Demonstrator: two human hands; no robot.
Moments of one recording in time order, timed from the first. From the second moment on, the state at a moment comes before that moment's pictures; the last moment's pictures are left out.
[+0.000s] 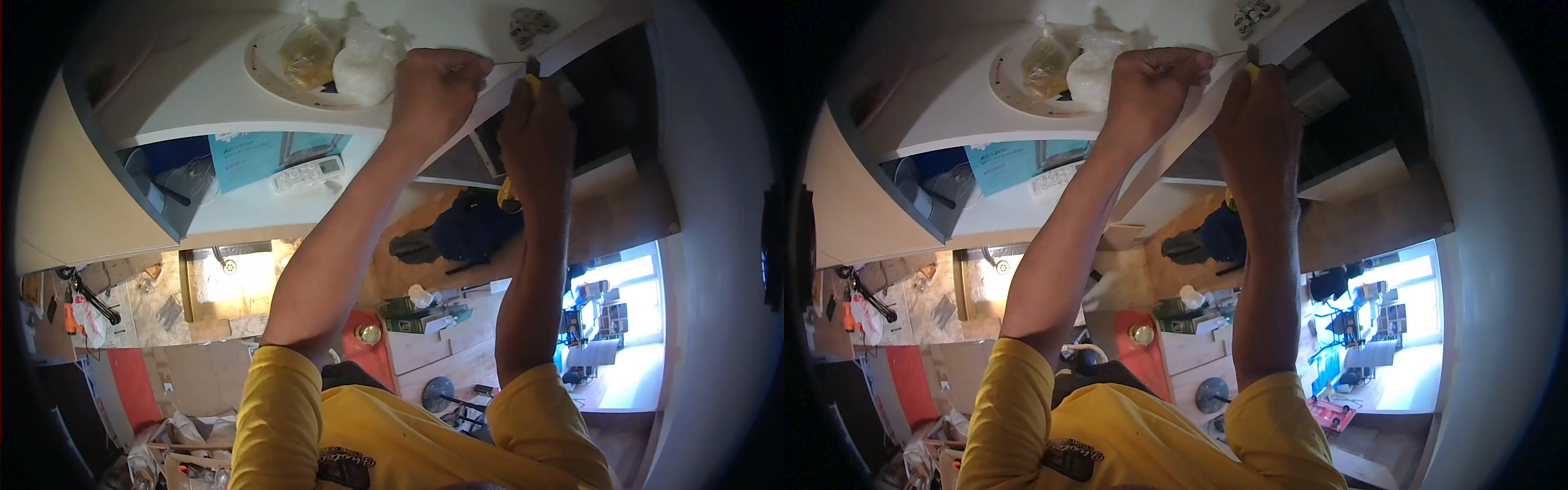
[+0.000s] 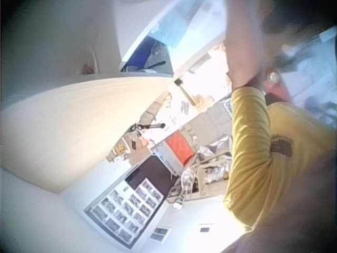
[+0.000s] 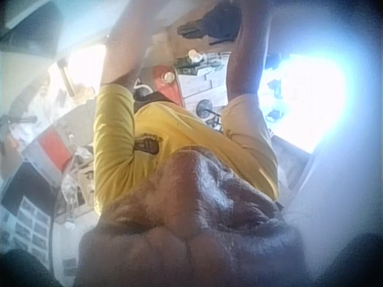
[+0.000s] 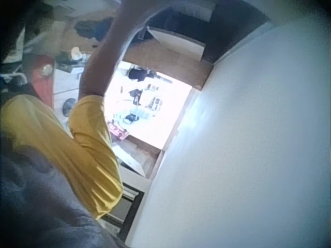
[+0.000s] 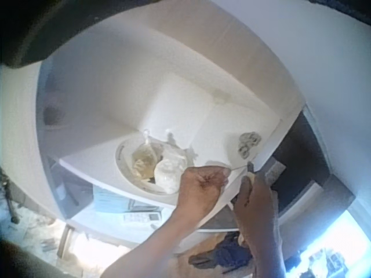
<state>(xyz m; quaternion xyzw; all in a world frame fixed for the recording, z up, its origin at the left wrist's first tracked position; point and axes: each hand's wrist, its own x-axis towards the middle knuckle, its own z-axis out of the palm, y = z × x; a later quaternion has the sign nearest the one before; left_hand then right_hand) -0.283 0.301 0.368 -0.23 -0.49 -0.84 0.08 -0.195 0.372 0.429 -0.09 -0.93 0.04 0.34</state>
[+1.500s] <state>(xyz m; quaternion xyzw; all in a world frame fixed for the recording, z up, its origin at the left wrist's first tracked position) -0.282 0.296 0.338 -0.20 -0.44 -0.87 -0.01 -0.204 0.381 0.401 -0.05 -0.92 0.05 0.39</state>
